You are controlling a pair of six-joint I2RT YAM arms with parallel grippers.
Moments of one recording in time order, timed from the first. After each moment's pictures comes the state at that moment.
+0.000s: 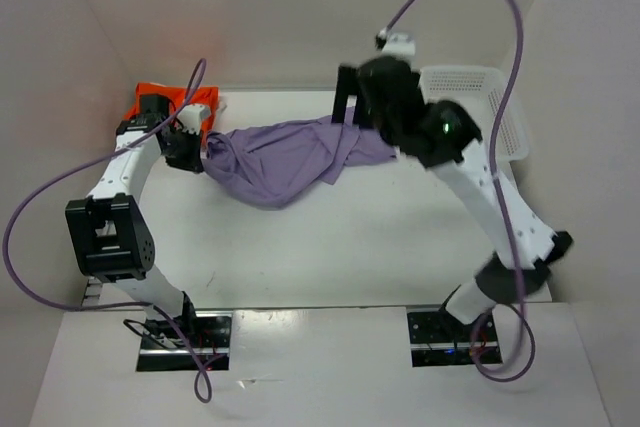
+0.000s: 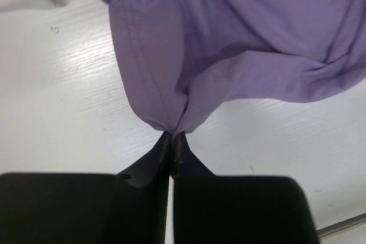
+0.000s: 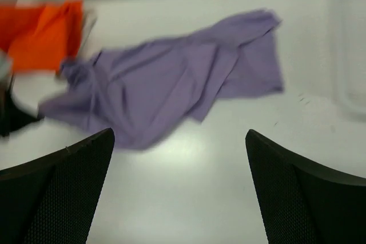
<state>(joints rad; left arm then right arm) 0.14 1.67 1.38 -0.80 0.31 0.33 0.65 1.74 2.29 -1.11 0.57 0.53</state>
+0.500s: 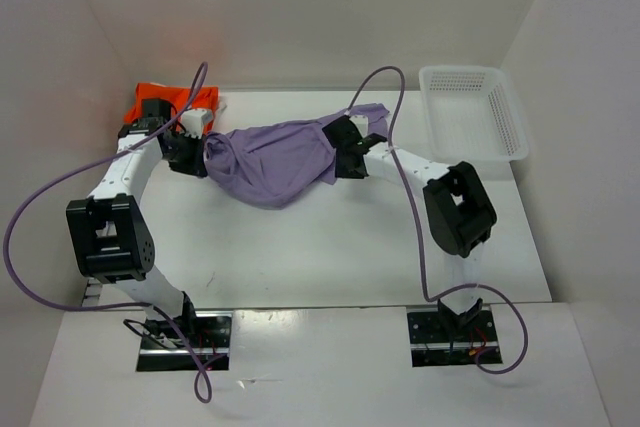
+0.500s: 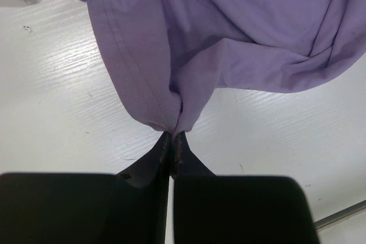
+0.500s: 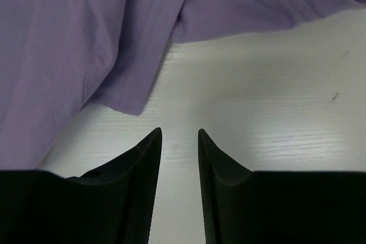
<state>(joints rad) 0.14 1.65 1.33 -0.79 0.37 0.33 0.60 1.91 1.42 -0.52 0.38 0.58</state>
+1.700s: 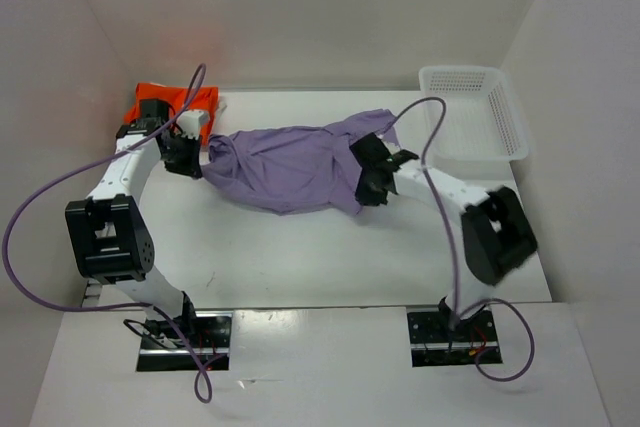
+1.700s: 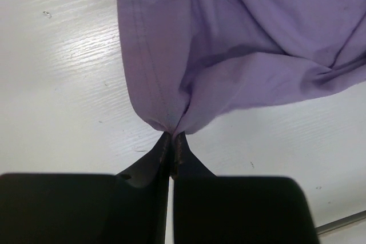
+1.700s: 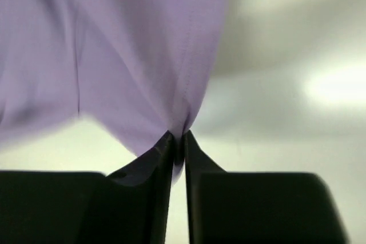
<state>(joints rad) 0.15 1.64 1.33 -0.79 0.31 0.33 0.54 1.78 1.21 -0.57 0.20 0.78</state>
